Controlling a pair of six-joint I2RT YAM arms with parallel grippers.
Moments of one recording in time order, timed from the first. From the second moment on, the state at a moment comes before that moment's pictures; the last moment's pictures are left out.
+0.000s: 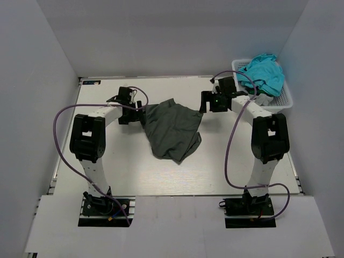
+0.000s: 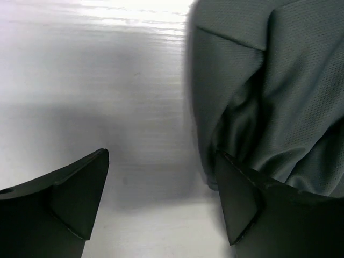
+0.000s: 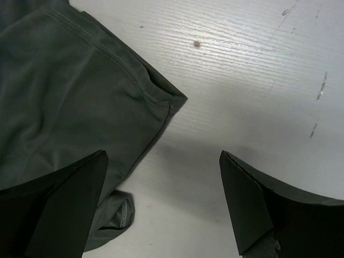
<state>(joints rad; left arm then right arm) -0.19 1.93 1.31 -0.43 -0.02 -0.30 0.26 1.88 1.41 -0.39 -0.24 0.12</state>
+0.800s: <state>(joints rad) -0.24 2.09 1.46 -0.32 0.07 -0.25 0.36 2.12 1.55 -0.39 -0.14 0.11</state>
